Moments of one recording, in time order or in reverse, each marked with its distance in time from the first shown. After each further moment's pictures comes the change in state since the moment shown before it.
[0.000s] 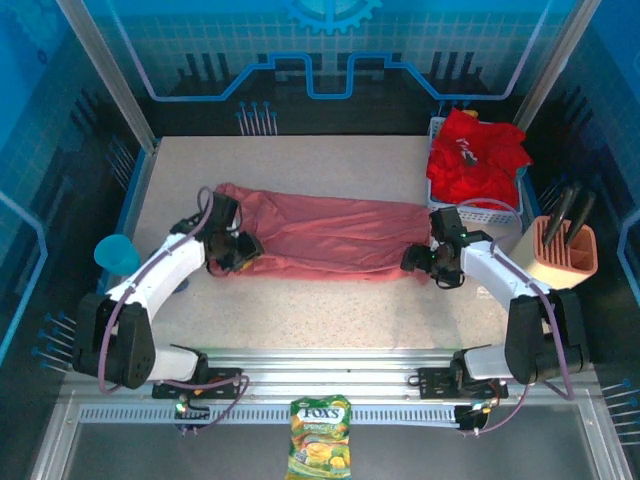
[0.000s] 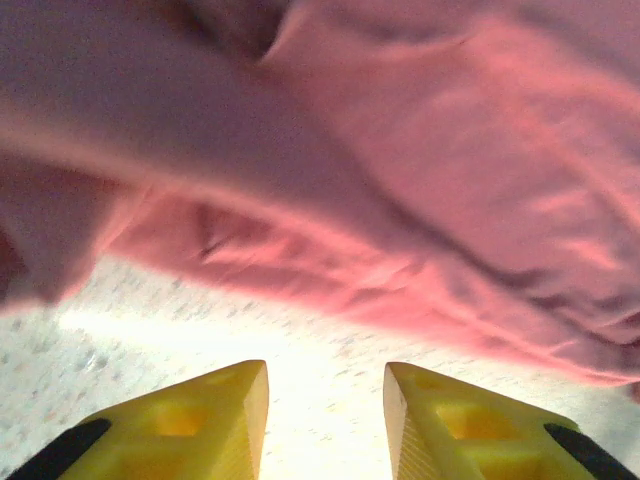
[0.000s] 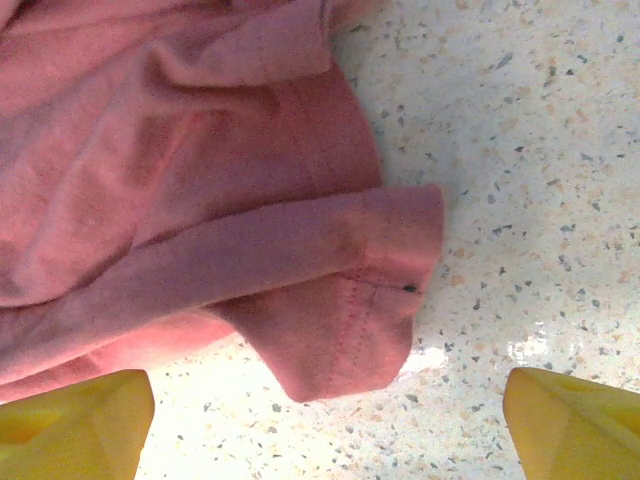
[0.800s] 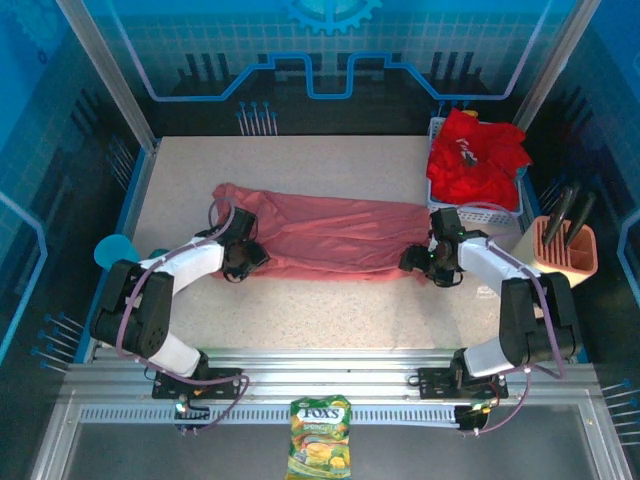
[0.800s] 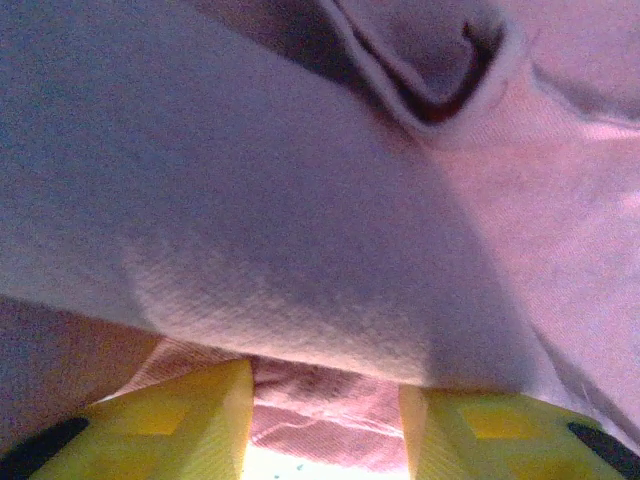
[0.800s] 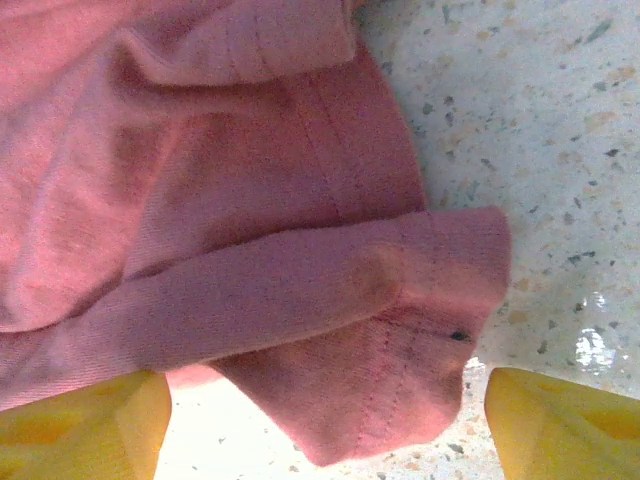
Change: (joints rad) left arm -0.049 0.182 -0.091 0.275 -0.181 -0.123; right arm -0.022 0.097 -0.006 0.068 -0.087 0.009
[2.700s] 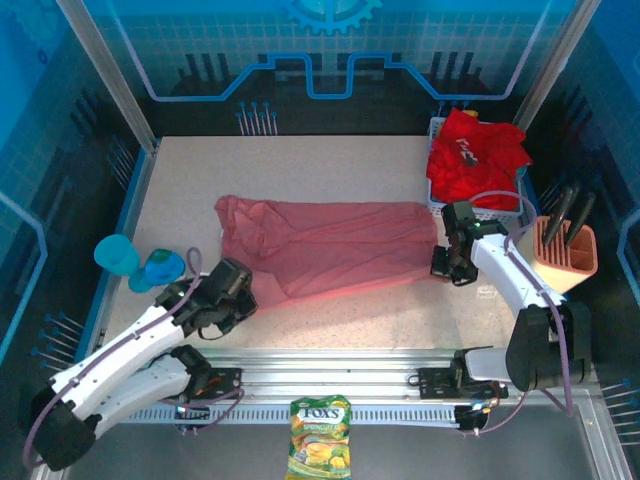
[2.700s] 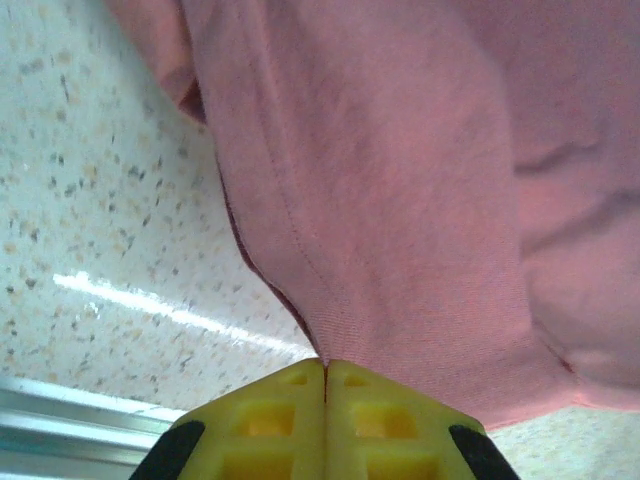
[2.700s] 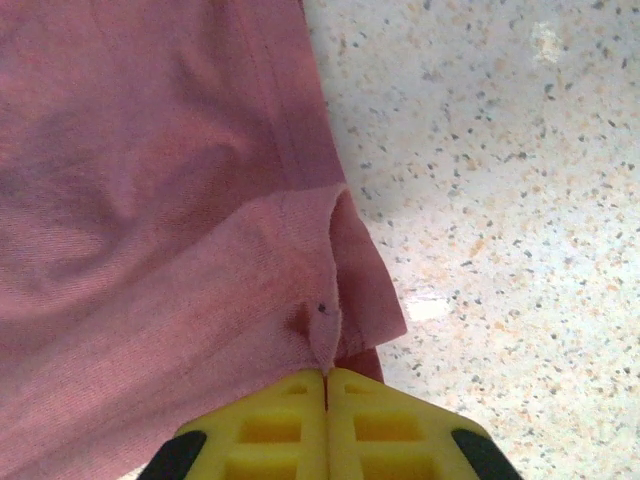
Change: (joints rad) left arm -0.380 -0.695 -0.197 -0.470 -0.094 -0.342; right arm -0.029 -0.132 0.134 -0.377 0.240 -0.108
